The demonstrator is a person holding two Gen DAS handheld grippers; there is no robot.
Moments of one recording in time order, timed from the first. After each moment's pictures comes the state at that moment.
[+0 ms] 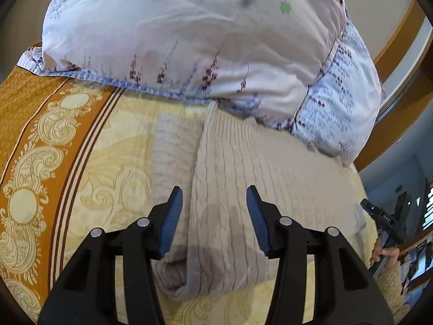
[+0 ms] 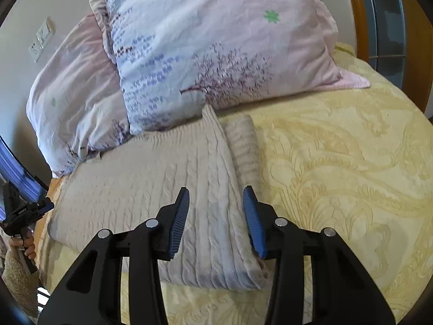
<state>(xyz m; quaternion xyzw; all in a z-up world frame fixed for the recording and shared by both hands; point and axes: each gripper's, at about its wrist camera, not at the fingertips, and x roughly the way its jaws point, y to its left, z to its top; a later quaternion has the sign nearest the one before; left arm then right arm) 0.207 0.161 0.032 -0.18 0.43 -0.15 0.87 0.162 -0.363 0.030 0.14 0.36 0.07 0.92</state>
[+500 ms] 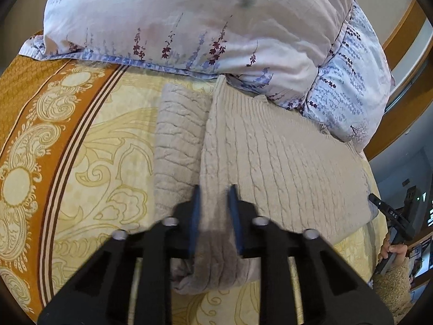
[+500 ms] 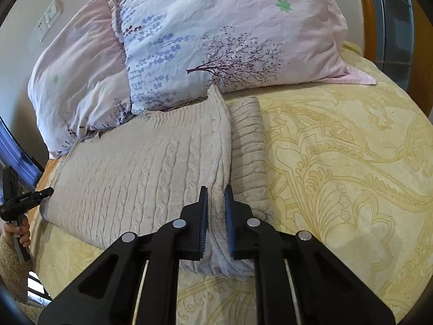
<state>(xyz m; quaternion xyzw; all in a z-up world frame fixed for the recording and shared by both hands) 0.203 0.157 0.010 -0.17 0.46 -0.14 0.86 0.154 -0.350 0.018 0.11 0.37 0.08 0.92</state>
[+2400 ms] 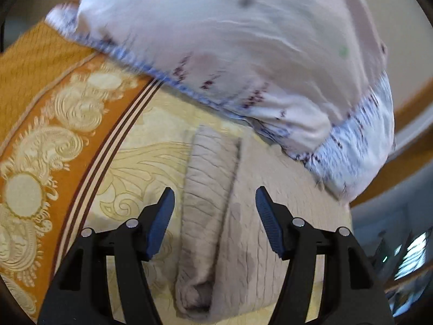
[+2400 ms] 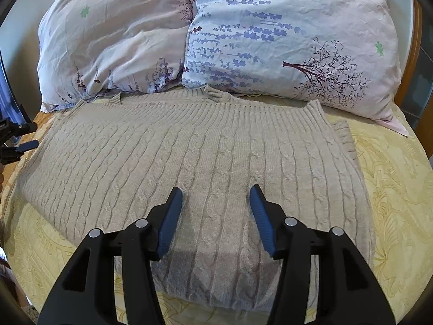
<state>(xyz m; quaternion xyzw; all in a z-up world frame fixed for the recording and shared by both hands) 0.234 0.210 0.011 -0.31 0.44 -0.10 0.83 0.177 -0.222 -0.001 -0.03 0.38 0.08 0.92</state>
